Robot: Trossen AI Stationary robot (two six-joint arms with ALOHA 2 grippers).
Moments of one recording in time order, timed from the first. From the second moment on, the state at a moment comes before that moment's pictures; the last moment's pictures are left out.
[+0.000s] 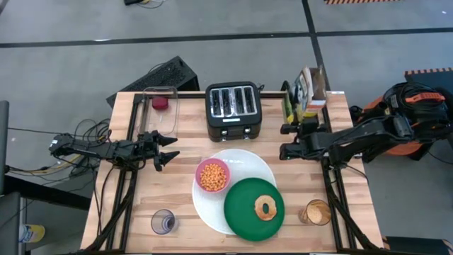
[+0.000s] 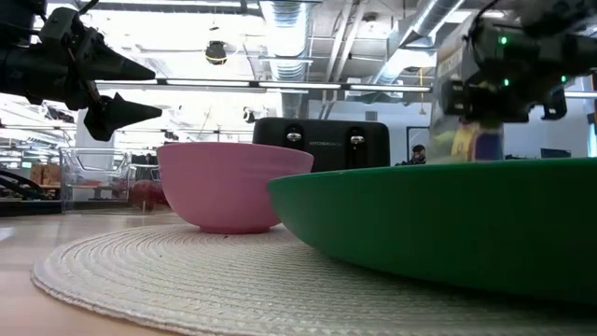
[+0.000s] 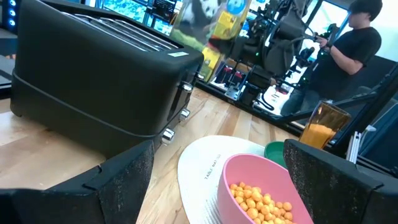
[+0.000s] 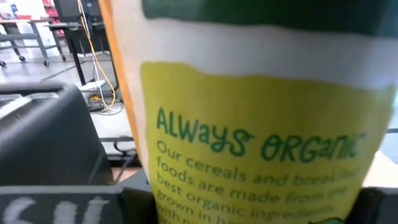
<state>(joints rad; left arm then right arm) -0.16 0.14 0.02 0.04 -0.42 -0.43 0.04 1.17 0.56 -0.82 1.49 1.48</state>
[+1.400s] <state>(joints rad) -0.16 0.14 0.02 0.04 -0.43 -0.43 0.01 1.26 0.45 -0.49 1.31 1.38</state>
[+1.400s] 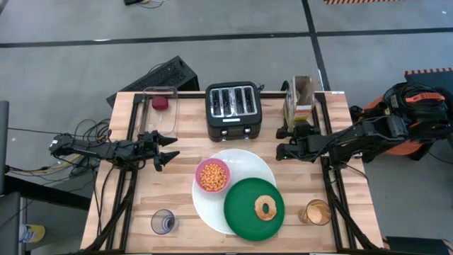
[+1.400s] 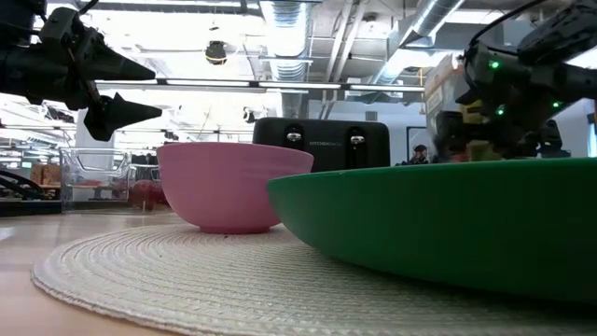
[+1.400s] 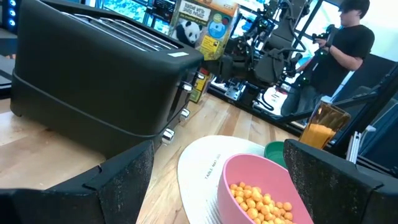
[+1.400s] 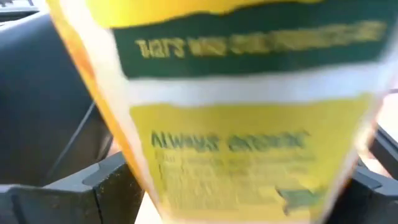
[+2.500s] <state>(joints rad) -0.16 0.14 0.02 0.04 -0.43 -0.43 0.49 0.90 0.45 -0.67 1.15 1.47</state>
